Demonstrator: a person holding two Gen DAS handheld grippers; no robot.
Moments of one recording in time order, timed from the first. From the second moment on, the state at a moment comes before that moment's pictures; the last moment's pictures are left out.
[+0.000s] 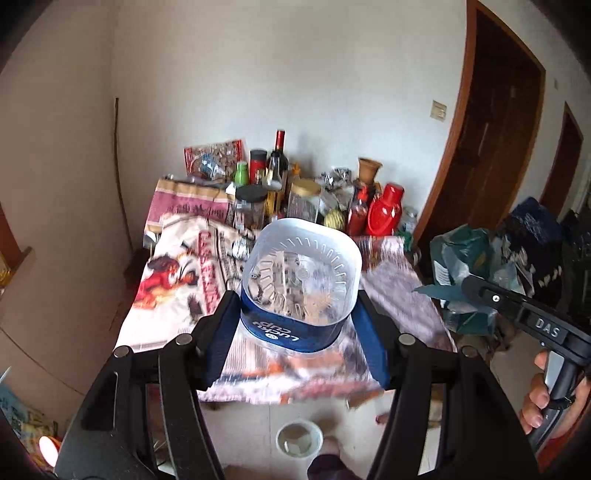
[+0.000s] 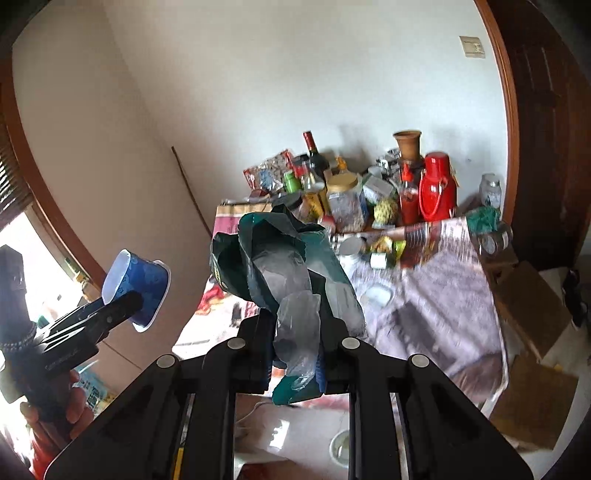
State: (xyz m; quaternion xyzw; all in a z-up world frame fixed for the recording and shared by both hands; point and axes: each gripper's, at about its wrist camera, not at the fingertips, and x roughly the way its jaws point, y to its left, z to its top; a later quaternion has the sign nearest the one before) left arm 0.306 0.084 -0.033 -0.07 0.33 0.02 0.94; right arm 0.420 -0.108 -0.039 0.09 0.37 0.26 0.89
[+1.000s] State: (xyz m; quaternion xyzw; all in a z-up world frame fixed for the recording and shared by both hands) left arm 0.294 0.038 -0.330 -0.10 0.56 -0.01 0.82; right arm 0.354 -0.108 -0.314 0.06 0.60 0.24 0.76
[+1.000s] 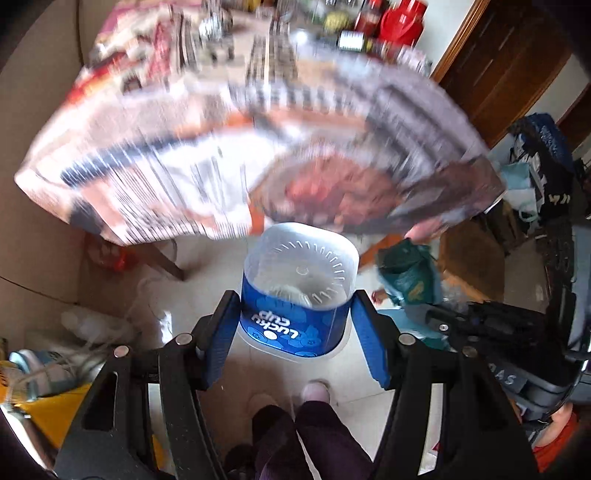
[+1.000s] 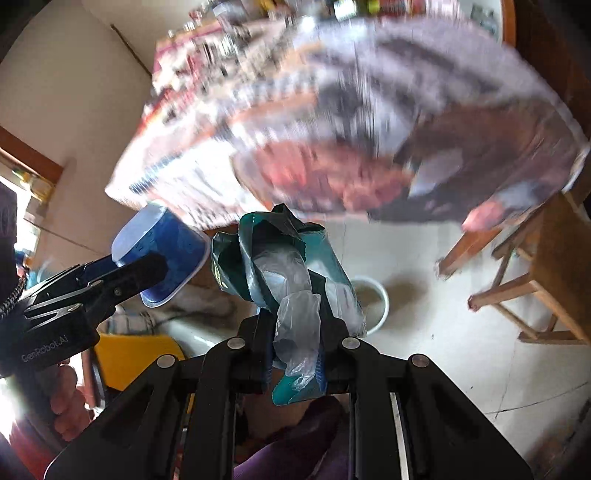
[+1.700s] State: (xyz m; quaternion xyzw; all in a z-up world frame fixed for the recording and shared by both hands) left arm 0.313 0.068 -0.670 -0.17 0.59 0.01 0.79; right arm 0.385 -0.095 -0.653 0.05 0.67 0.23 0.70
